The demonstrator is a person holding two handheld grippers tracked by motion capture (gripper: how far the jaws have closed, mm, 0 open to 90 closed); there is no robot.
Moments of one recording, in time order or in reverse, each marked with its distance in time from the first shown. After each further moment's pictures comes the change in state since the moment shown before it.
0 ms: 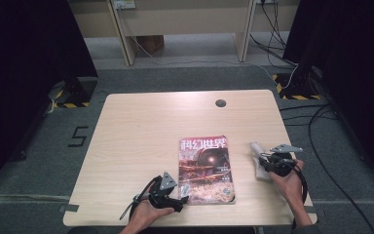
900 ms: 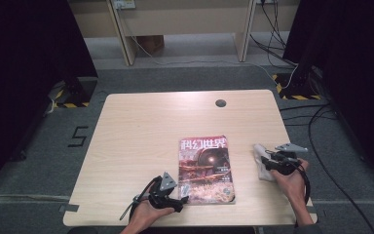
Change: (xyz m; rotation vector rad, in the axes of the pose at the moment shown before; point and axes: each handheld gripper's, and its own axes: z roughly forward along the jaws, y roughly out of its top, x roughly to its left) left arm -0.001 -0.001 -0.001 -0.009 0.002 0.011; right arm -0.008 0.000 -0.004 -0.042 -0.056 0.059
